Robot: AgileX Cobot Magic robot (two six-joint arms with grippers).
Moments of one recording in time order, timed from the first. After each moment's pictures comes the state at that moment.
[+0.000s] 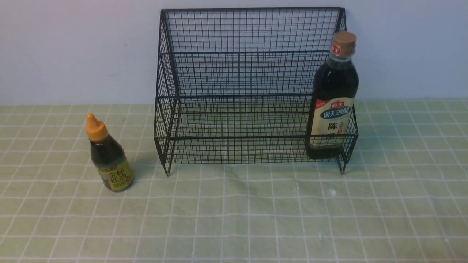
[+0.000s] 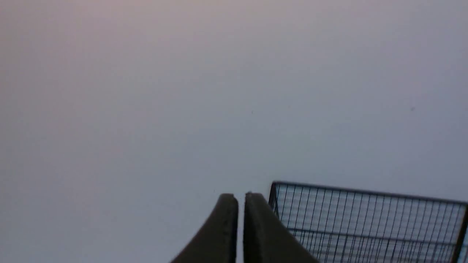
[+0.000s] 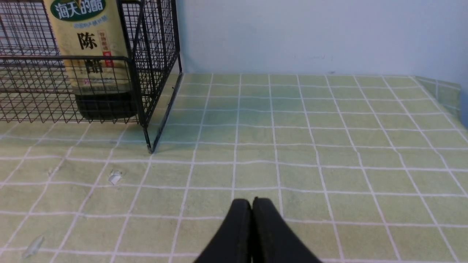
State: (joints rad) right arm 0.00 -0.01 0.02 0.00 0.39 0.02; left arm -0.08 0.48 -0.33 -0.08 -0.29 -0.08
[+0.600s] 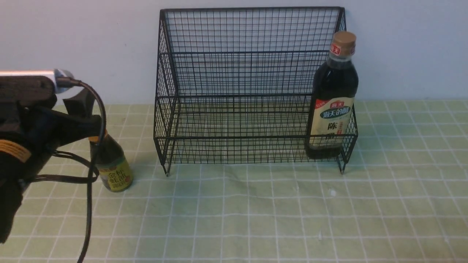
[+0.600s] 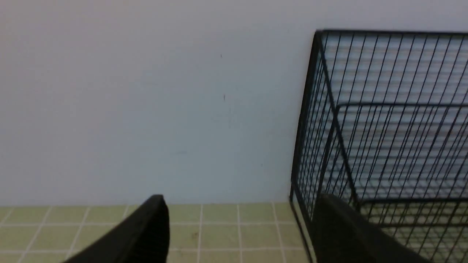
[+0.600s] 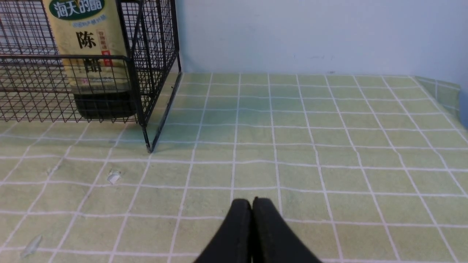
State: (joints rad) right arm 0.00 -0.01 0.02 0.00 0.39 0.02; left arm -0.08 1.36 -0.50 -0.01 -0.64 -0.08
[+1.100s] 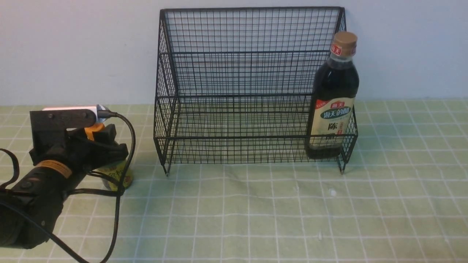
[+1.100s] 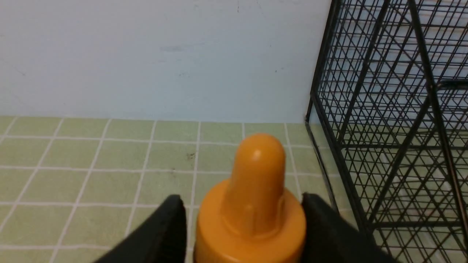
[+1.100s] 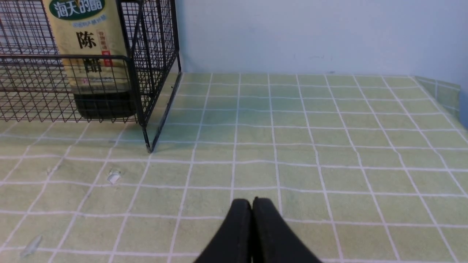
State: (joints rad) right arm 0.00 -0.01 0.02 0.00 0.39 0.02; left arm -0.08 1.64 -0.51 -0.01 -0.79 -0.12
